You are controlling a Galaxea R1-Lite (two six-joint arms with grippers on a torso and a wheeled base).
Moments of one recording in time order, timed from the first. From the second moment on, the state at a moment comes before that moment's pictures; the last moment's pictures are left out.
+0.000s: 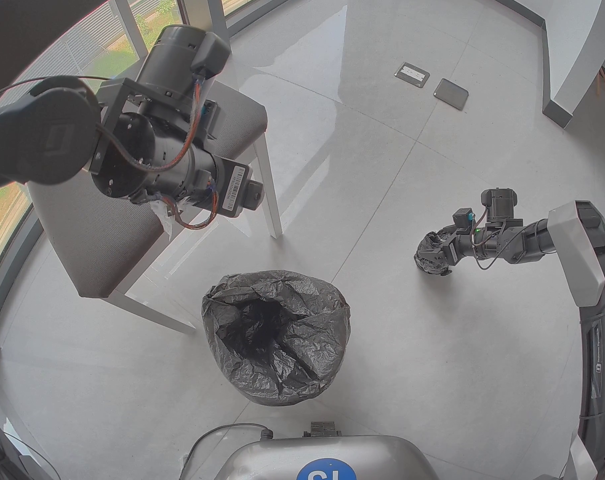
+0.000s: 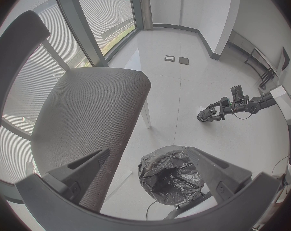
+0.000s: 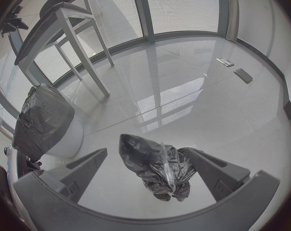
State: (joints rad) left arm -0.63 1.79 -1.71 0.52 0.43 0.00; right arm 0.01 2.54 -1.76 -0.23 0.47 -0.46
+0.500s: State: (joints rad) left arm -0.63 1.78 -1.71 0.52 0.43 0.00; right arm 0.00 2.60 -1.81 -0.20 0.47 -0.47
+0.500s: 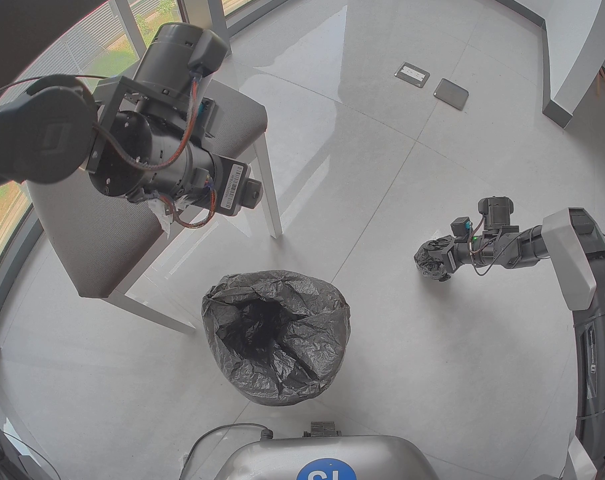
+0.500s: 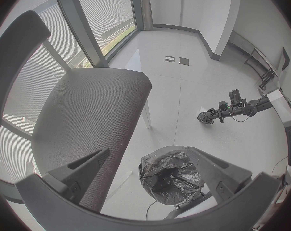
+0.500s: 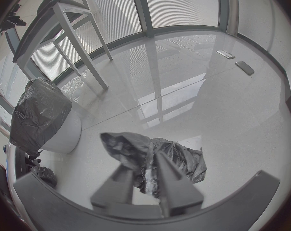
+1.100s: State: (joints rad) left arm -0.62 1.79 -1.67 0.52 0.42 -0.01; right arm -0.01 2.48 -1.75 -0.11 0.47 -0.56
